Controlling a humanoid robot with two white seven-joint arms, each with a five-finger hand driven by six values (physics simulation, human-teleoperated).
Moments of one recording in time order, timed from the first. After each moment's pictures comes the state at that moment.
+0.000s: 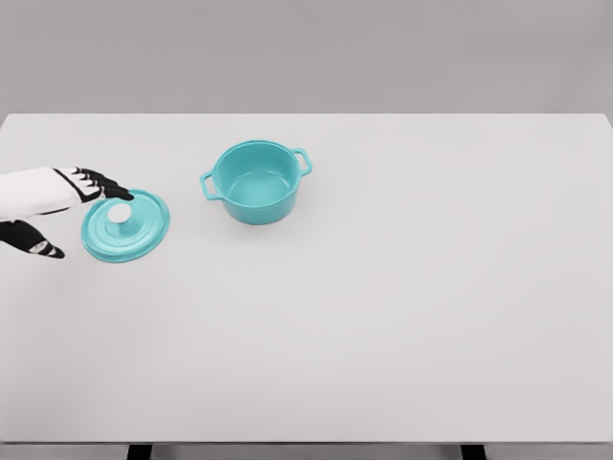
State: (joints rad) left arm -0.42 1.06 -0.40 -1.51 -0.15 -0.61 -0.60; right arm -0.01 0.00 0.12 0.10 0.07 -0.28 0.37
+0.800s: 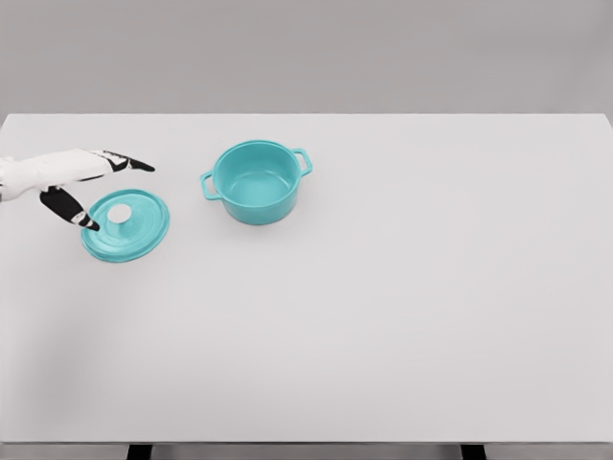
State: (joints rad) left arm -0.75 0.82 -0.70 -1.03 -0.15 -0.61 -0.58; right arm 0.00 0.00 0.12 0.11 0.07 -0.28 0.38
